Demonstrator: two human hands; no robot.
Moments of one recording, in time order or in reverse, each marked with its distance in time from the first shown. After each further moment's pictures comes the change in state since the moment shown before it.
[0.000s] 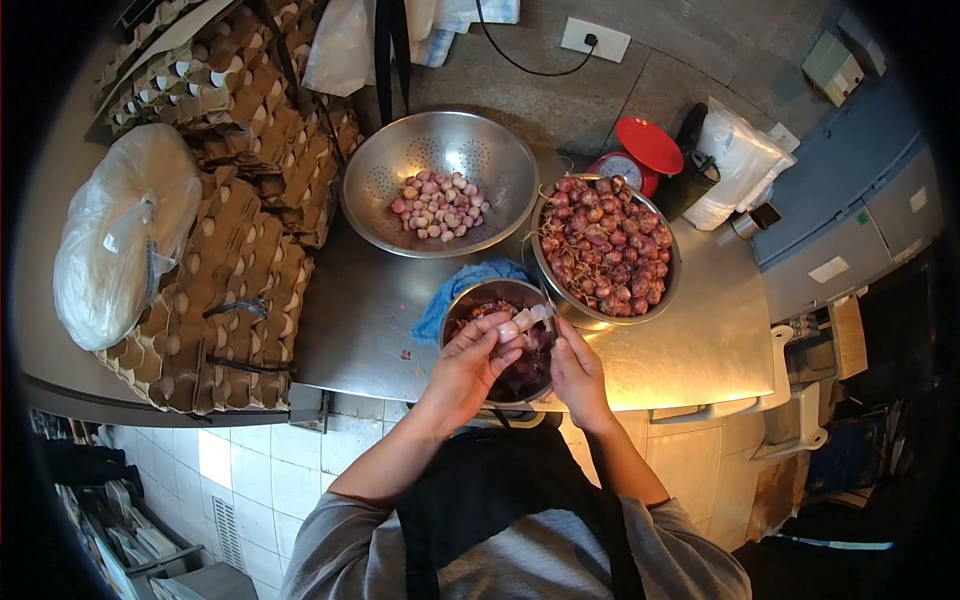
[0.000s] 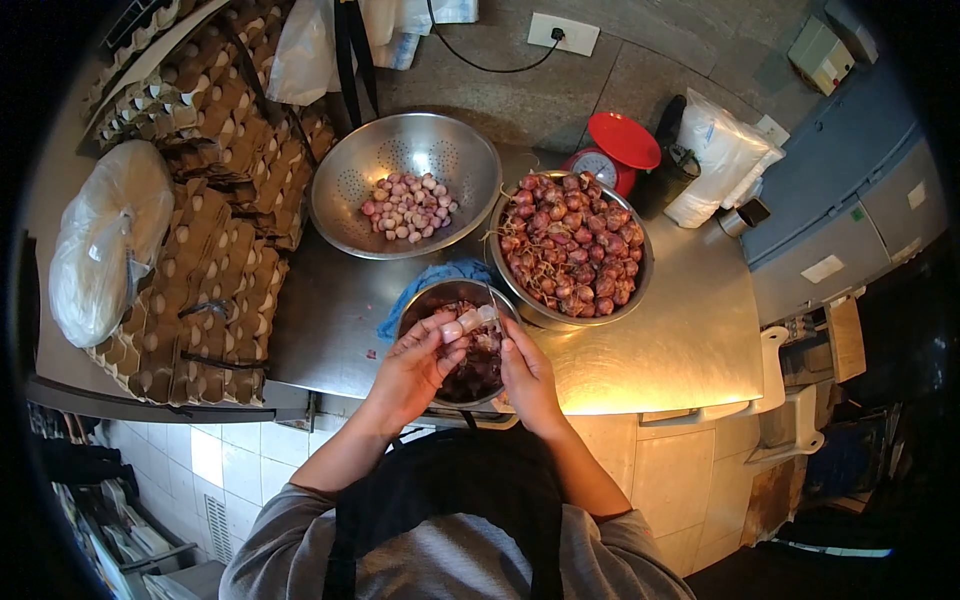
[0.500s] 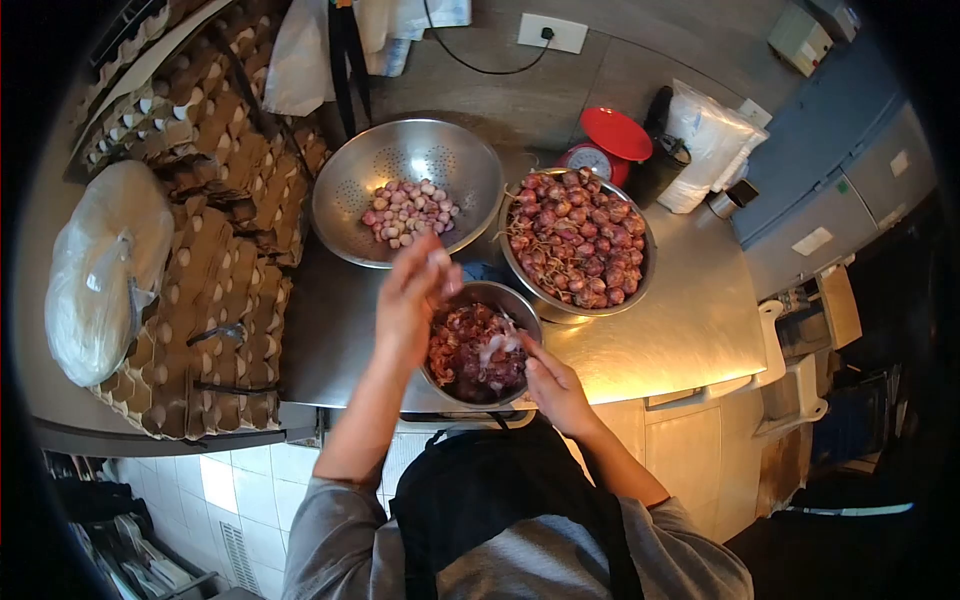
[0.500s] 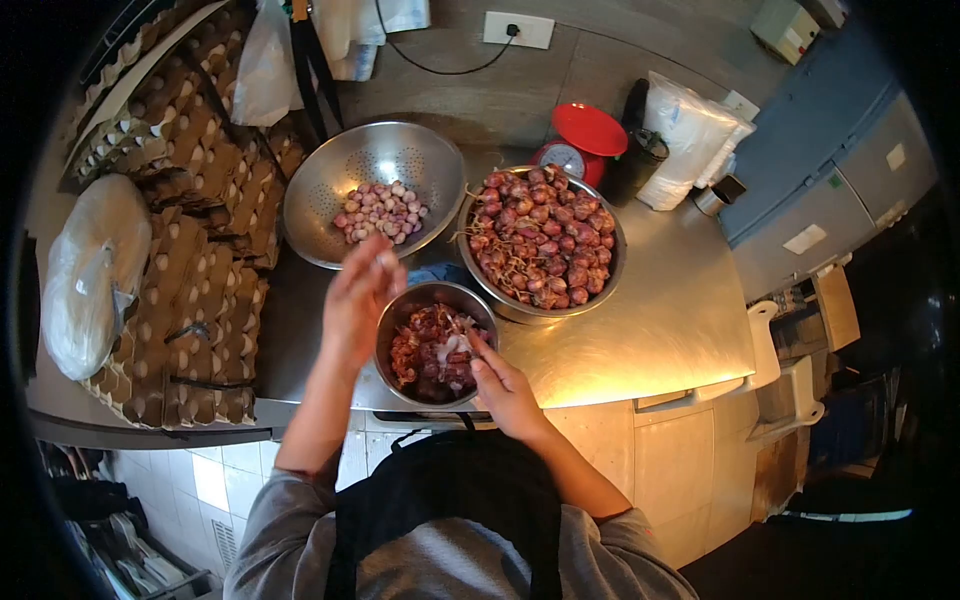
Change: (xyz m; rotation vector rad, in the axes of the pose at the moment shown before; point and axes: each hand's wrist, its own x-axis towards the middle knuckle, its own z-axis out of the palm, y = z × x) left_hand 0.052 0.051 0.014 0.442 0.158 0.359; right_hand -0.018 0.011 -0.015 -0.126 -0.117 0.047
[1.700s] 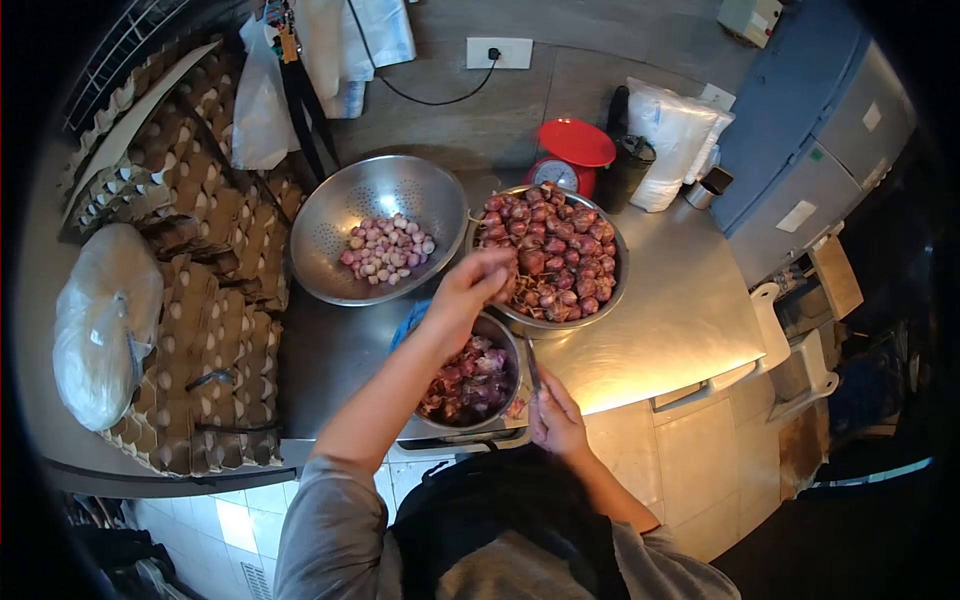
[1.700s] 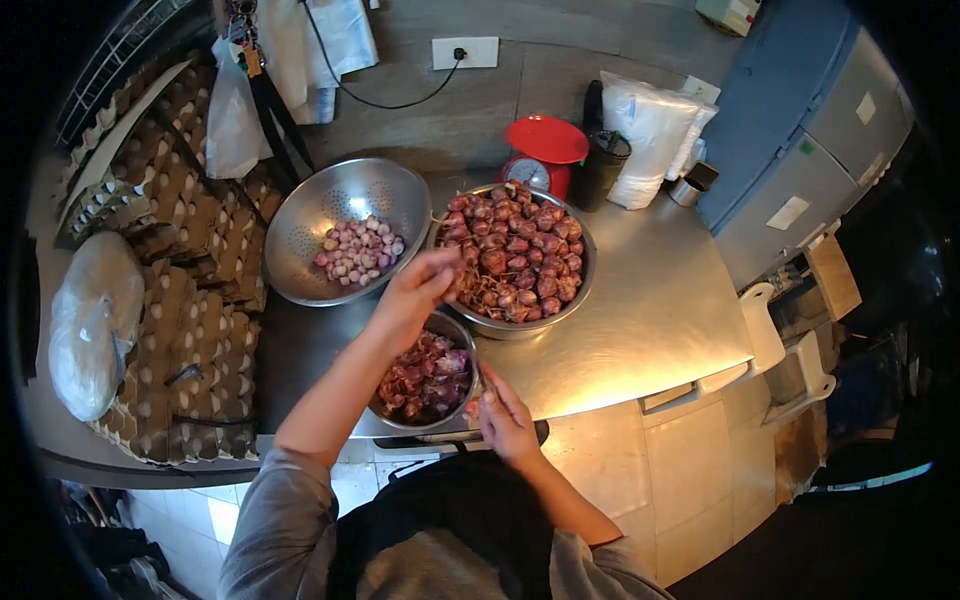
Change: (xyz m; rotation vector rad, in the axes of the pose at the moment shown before) left_hand 0.045 -0.048 0.064 0.161 -0.482 -0.147; right_hand -0.031 0.012 -0.011 0.270 0.131 -0.095
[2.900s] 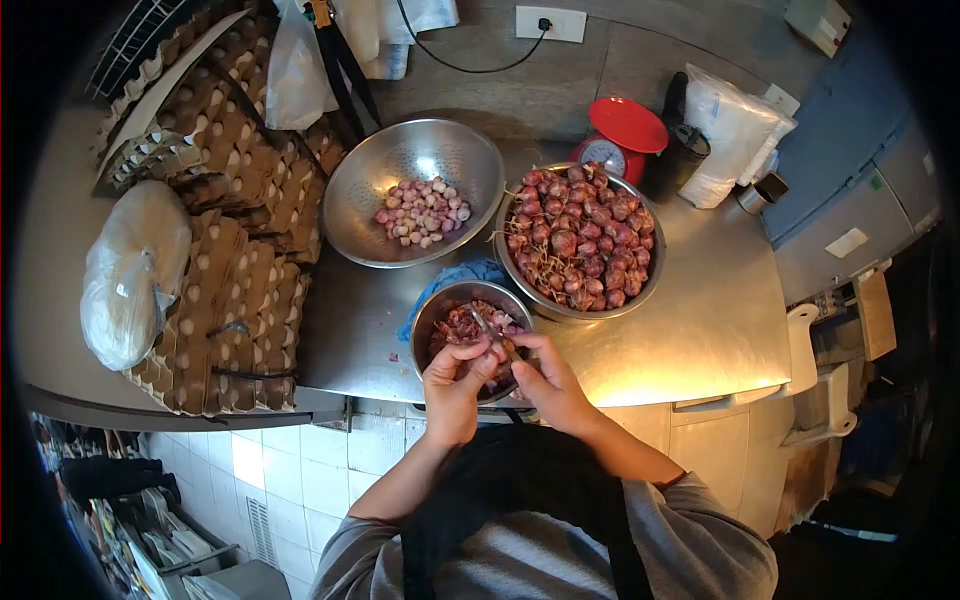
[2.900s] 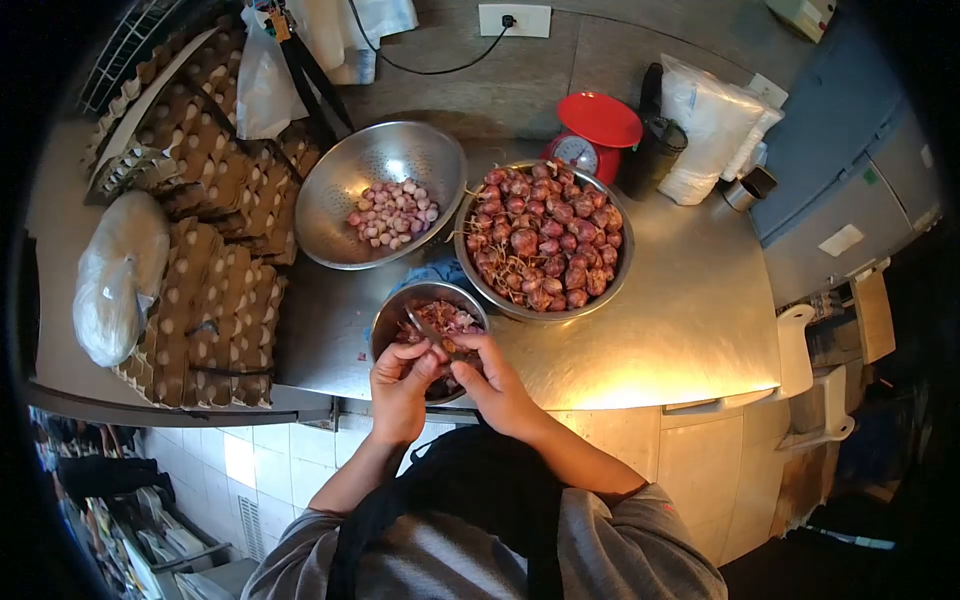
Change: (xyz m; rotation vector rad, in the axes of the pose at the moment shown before) left_hand -0.125 -0.027 0.058 -0.211 0.548 0.206; right_hand 0.042 -0.031 0.000 -0.358 -0.316 -0.118
